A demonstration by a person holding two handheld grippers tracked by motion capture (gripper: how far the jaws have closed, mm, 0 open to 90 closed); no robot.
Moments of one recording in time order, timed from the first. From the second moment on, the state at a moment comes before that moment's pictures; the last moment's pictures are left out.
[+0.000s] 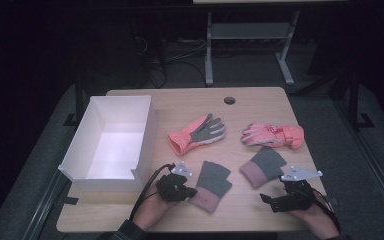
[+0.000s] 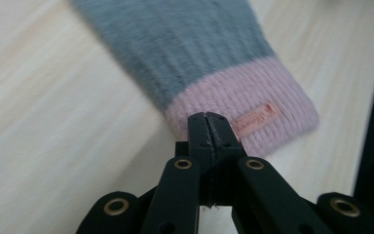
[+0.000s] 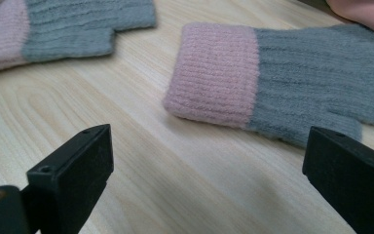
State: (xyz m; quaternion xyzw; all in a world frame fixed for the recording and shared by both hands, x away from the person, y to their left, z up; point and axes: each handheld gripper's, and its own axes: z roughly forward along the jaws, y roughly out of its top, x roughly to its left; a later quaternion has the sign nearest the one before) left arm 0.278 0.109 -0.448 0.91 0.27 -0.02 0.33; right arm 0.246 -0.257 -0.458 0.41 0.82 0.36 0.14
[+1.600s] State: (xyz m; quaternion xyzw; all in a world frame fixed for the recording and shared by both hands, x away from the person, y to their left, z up) left arm 0.276 0.129 -0.456 0.90 0.23 0.01 0.37; right arm 0.263 -0.246 -0.446 0.42 0.81 0.38 0.14
